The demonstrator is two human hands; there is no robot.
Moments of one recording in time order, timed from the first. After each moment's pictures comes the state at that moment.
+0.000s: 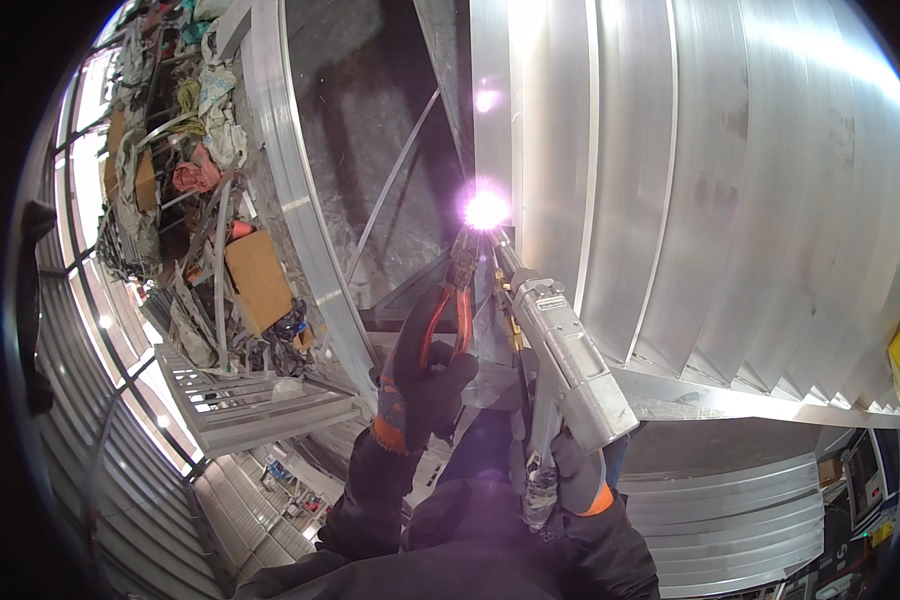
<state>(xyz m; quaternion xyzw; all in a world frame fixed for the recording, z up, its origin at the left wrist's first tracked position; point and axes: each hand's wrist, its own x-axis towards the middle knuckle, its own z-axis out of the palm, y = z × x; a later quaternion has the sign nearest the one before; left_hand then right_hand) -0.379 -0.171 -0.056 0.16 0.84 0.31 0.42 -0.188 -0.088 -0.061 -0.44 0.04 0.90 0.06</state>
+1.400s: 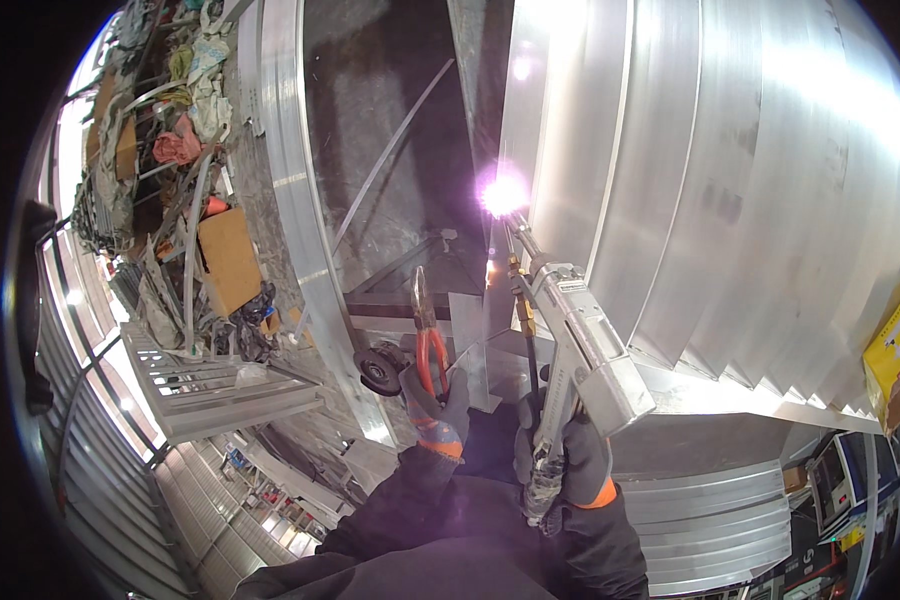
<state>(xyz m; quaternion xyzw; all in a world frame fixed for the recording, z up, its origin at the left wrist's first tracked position) -0.290 -0.262 -0.107 0.05 0.95 0.25 0.16 -0.193 -0.092 -0.062 -0.39 -0.05 0.91 0.08</state>
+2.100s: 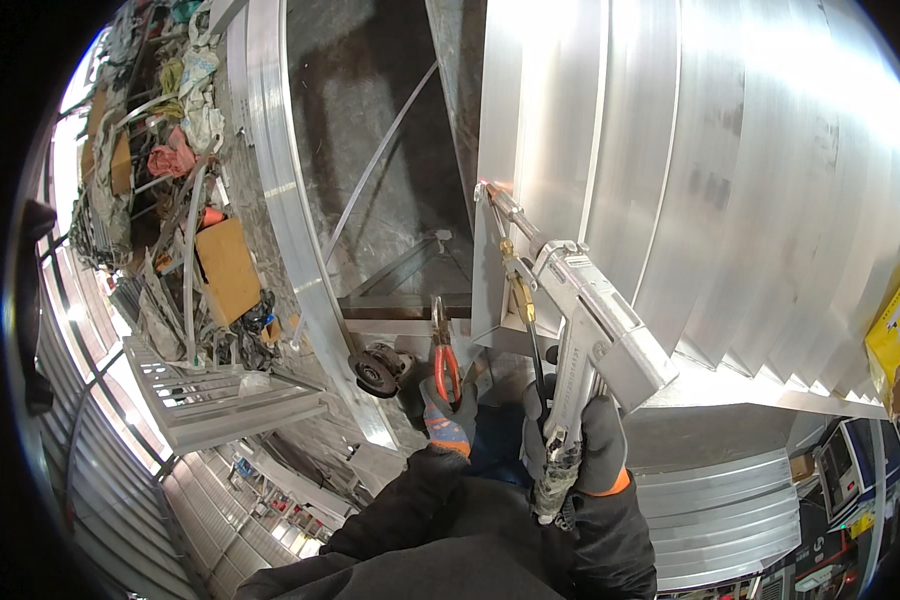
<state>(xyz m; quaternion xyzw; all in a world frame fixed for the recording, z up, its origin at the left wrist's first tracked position) -0.249 -0.320 -0.152 -0.01 0.94 0.26 0.24 -0.192 -0.078 -0.063 -0.40 0.01 0.91 0.11</state>
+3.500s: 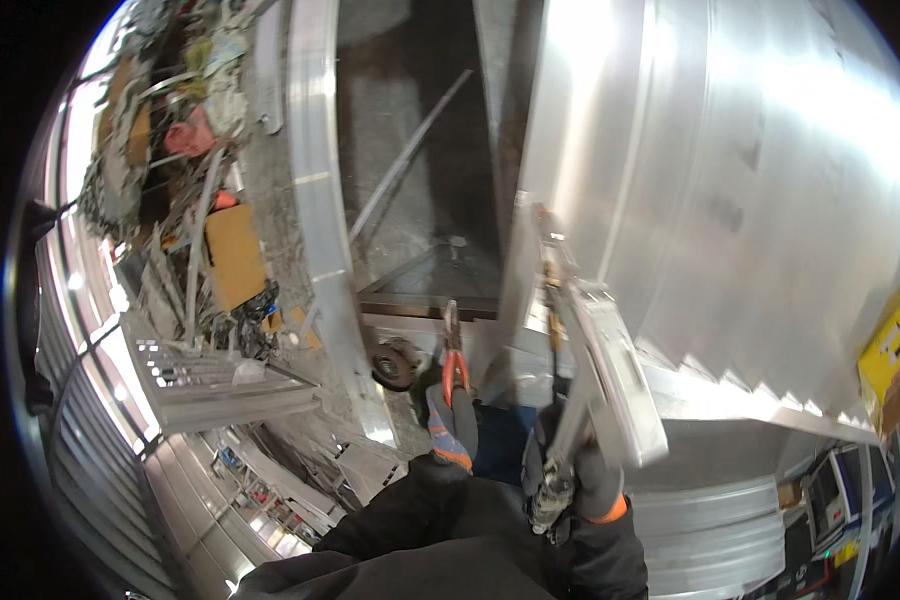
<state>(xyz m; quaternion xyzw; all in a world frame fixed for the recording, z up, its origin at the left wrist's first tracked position) -0.260 -0.310 -0.109 -0.07 0.91 0.28 0.29 -0.187 -0.099 -0.028 -0.46 -0.03 0.88 0.07</state>
